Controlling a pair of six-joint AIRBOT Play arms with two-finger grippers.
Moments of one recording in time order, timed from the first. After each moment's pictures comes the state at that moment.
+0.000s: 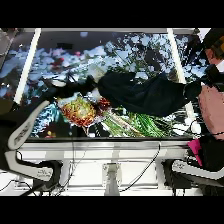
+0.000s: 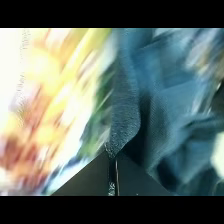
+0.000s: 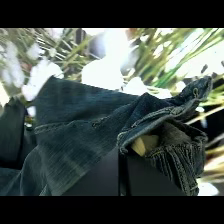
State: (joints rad) left arm -0.17 -1.60 1.11 0.20 -0.62 -1.26; right arm -0.55 -1.36 1.41 -1.09 1.18 1.62
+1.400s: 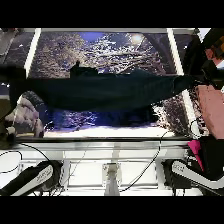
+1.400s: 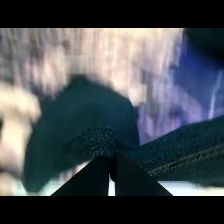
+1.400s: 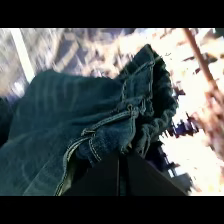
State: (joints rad) left arm 0.12 -1.10 1.52 1.62 -1.51 -1.38; right arm -0.47 -1.23 1.41 -1.06 1.34 1.61
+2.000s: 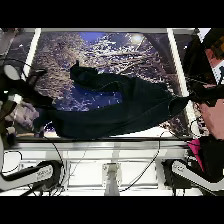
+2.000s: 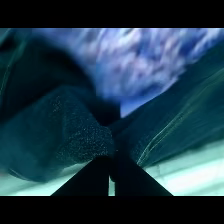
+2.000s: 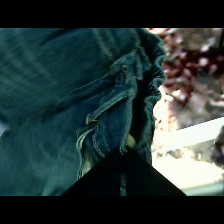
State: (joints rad) left arm 0.10 -1.35 1.22 1.40 -1.47 -1.16; right arm -0.48 -1.20 1.15 -1.20 1.32 1.62
